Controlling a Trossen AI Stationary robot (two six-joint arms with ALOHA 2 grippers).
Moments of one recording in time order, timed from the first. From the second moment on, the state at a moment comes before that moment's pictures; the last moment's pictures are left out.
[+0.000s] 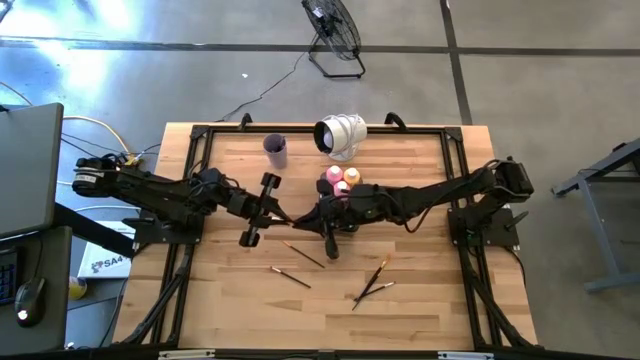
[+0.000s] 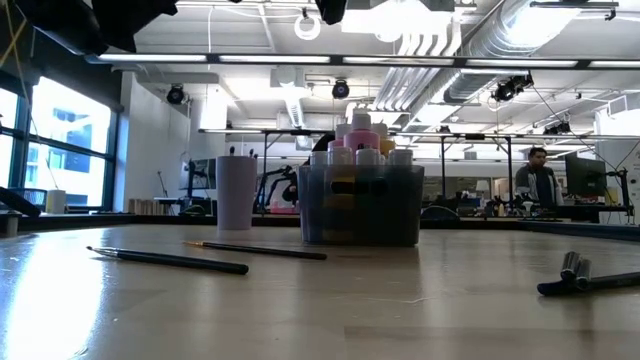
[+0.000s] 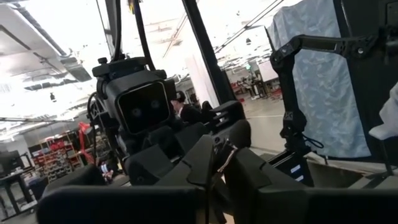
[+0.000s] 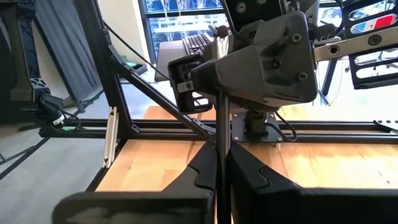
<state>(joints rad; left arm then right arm) -0.02 1.16 0.50 1.06 0.45 0.24 0.14 1.66 1.24 0.29 0.00 0.09</state>
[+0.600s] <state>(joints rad) -0.02 1.13 0.50 1.00 0.42 0.23 0.15 1.64 1.24 0.16 -0.01 0.13</state>
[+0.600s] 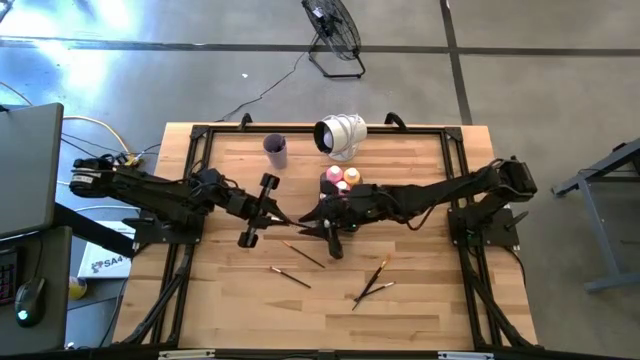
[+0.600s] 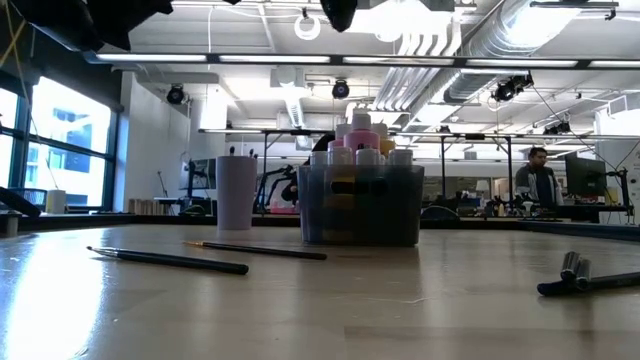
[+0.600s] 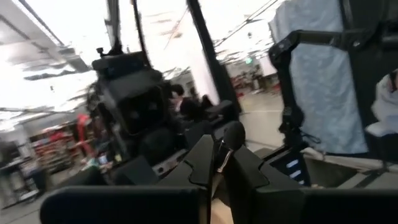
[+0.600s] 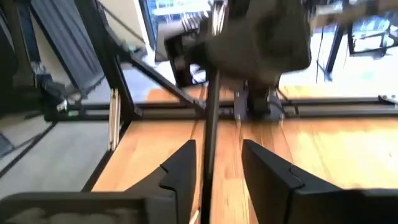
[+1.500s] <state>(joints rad) 0.23 0.79 0.50 0.37 -0.13 0.23 0.22 1.47 1.24 -0.36 0.07 0.22</state>
